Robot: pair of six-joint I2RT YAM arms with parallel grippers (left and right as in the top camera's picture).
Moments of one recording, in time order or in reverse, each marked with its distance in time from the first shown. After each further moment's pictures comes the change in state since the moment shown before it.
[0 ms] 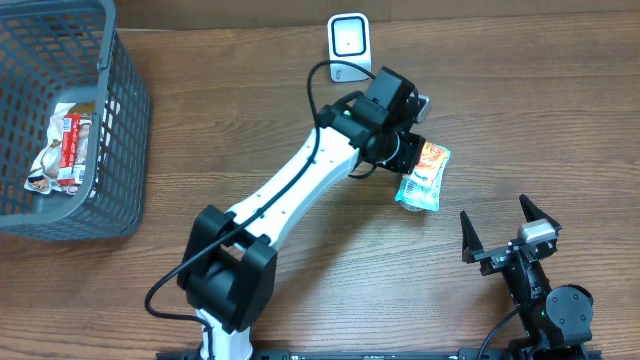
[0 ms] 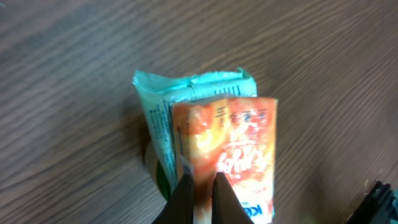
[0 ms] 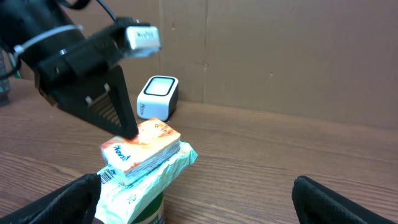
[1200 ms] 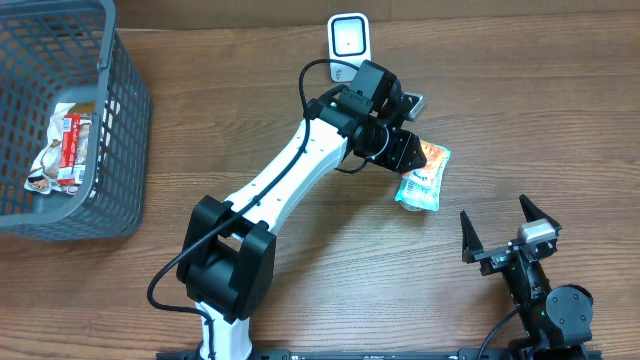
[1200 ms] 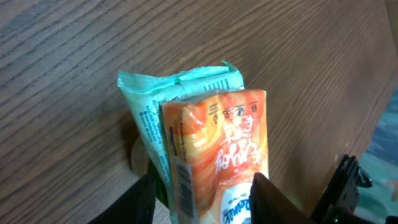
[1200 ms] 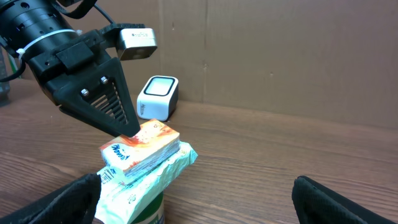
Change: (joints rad) left arm 0.060 0.036 -0.002 0.003 0.187 0.100; right arm 0.000 0.000 0.000 0.000 0.000 0.000
